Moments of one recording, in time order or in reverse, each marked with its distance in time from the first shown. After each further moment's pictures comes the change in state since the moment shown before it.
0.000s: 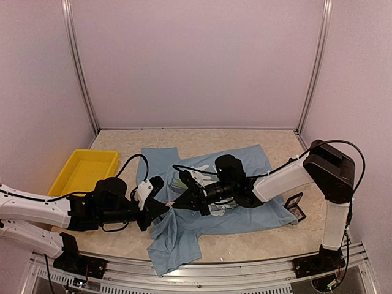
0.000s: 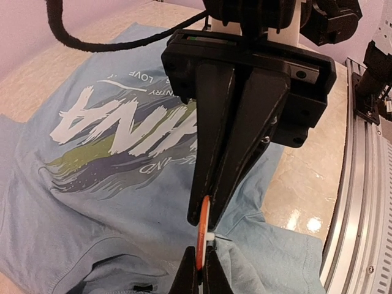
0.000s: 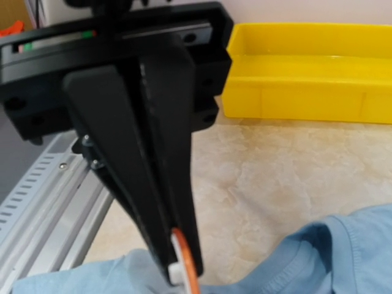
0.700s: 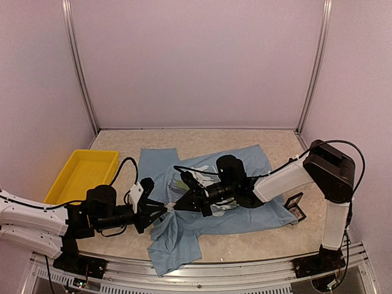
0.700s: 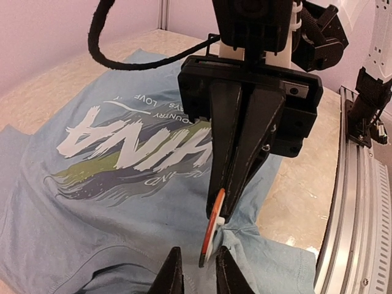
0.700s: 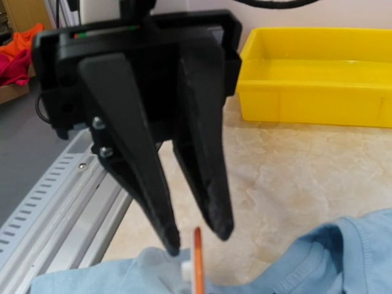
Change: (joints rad) left arm -0.008 -0.063 -0.136 0.209 -0.026 -0.029; right arm -0.001 0.000 -0.010 0.018 -0.061 0.009
